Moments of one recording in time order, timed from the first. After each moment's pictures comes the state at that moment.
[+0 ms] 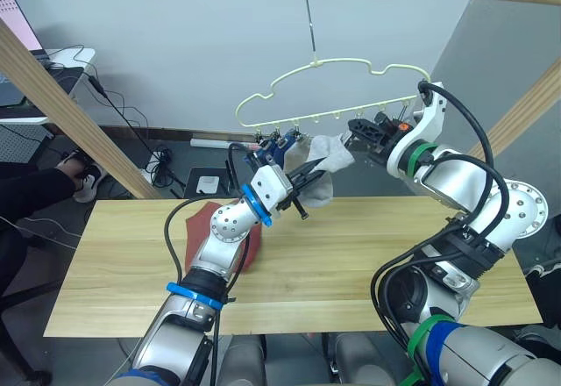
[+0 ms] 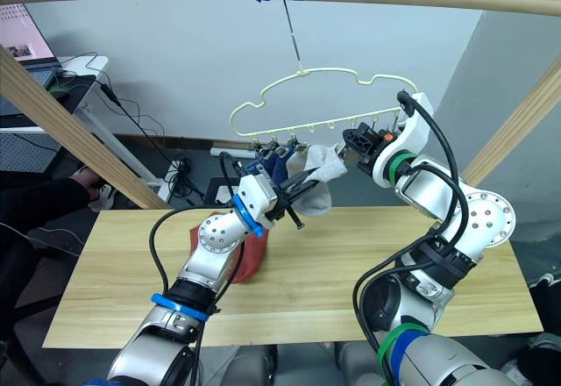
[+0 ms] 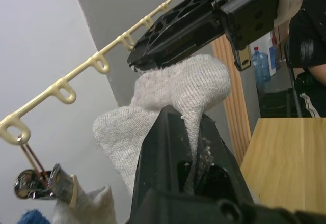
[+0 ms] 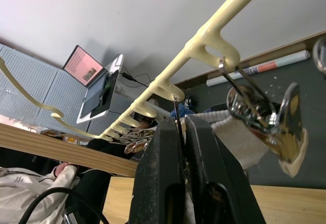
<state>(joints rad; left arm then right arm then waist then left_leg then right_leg) -0.54 0.21 -0.19 0.40 0.04 -0.68 -0.60 -0.91 0.14 -0.78 -0.33 0.93 1.59 -0.32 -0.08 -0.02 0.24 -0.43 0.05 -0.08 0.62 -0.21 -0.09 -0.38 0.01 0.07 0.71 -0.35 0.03</state>
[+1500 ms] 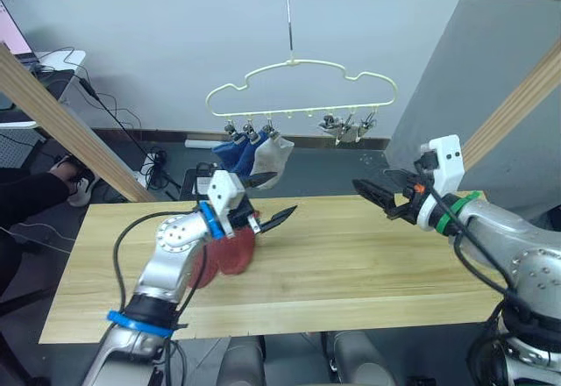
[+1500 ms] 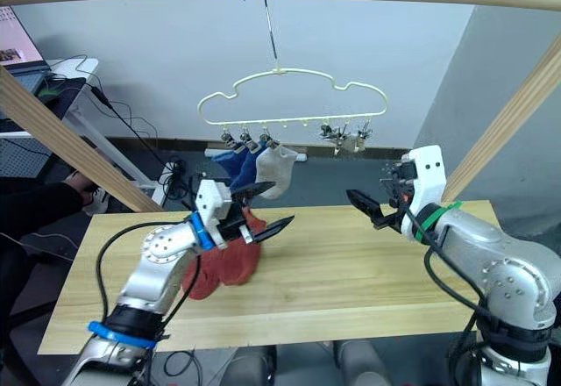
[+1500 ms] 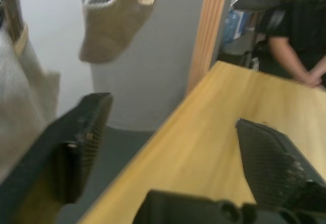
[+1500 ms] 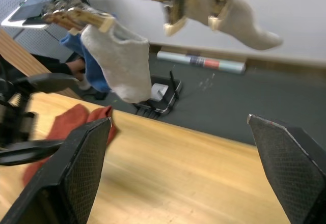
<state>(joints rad) -0.29 0.51 -0.10 0.04 -0.38 -0.03 -0.91 -0.32 -0.48 -0.19 -0.67 0.87 1.16 0.09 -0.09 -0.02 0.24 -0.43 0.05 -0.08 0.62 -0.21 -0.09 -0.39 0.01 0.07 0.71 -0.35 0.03</state>
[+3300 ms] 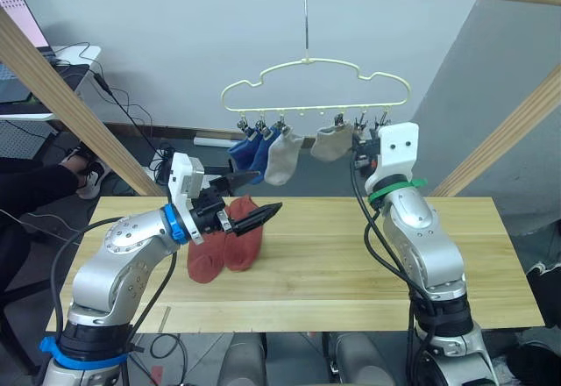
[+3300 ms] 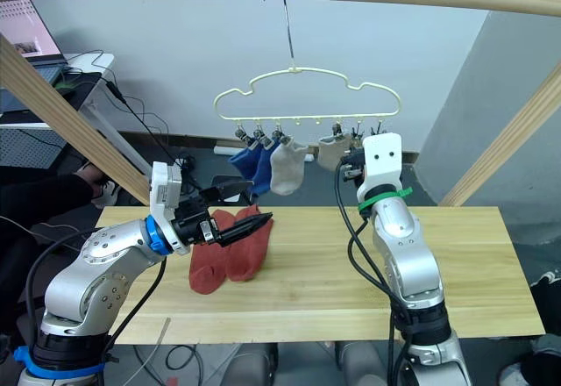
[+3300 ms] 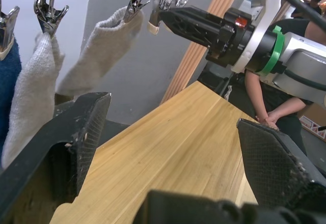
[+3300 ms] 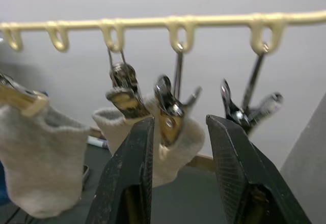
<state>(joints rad) -0.20 0.60 0.09 -0.35 -0.63 0.46 -0.83 -0.42 -0.08 0.10 -0.34 0.03 0.55 -0.03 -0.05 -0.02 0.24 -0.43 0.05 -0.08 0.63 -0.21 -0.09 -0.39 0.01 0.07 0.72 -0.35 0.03</state>
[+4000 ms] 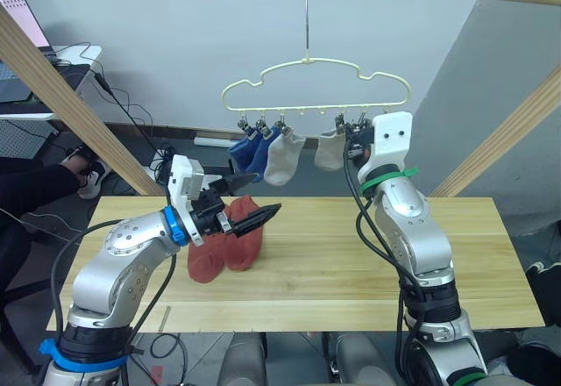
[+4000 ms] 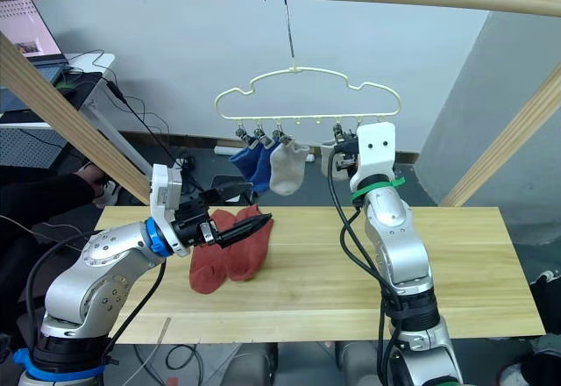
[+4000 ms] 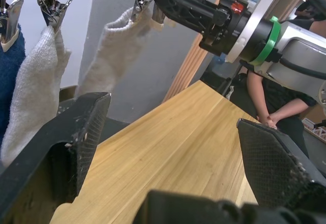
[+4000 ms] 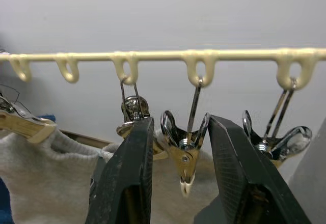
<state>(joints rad) -0.19 0.60 0.09 -0.35 -0.63 0.45 -0.82 -0.49 -0.04 0.08 -0.25 0.01 0.50 -0.02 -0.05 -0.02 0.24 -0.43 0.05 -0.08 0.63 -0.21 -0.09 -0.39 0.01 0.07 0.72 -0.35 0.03</state>
